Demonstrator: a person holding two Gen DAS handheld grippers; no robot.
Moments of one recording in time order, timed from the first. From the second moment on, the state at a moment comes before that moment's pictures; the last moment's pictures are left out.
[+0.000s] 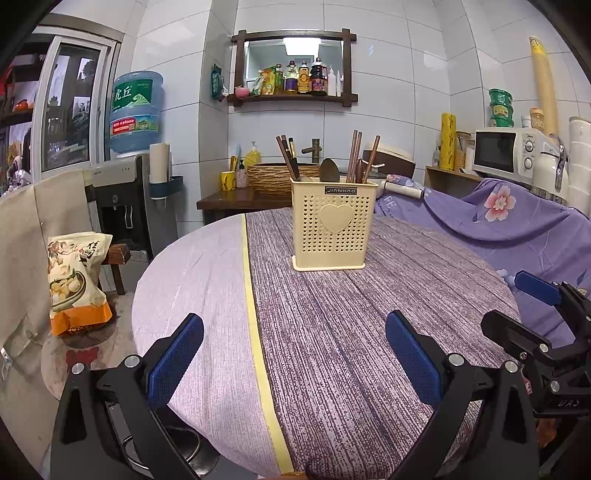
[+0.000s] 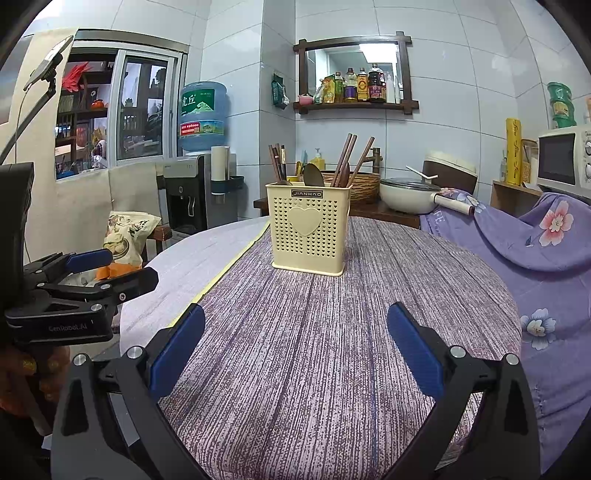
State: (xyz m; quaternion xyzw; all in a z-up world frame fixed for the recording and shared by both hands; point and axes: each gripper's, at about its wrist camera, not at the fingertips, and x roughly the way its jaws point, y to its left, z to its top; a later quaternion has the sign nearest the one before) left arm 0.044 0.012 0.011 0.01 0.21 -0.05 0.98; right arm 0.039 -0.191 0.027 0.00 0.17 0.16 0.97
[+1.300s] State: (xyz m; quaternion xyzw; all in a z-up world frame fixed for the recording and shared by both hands) left arm 0.045 0.012 0.011 0.01 0.21 -0.05 0.98; right arm 0.038 -0.190 0.029 0.00 0.18 0.16 0.97
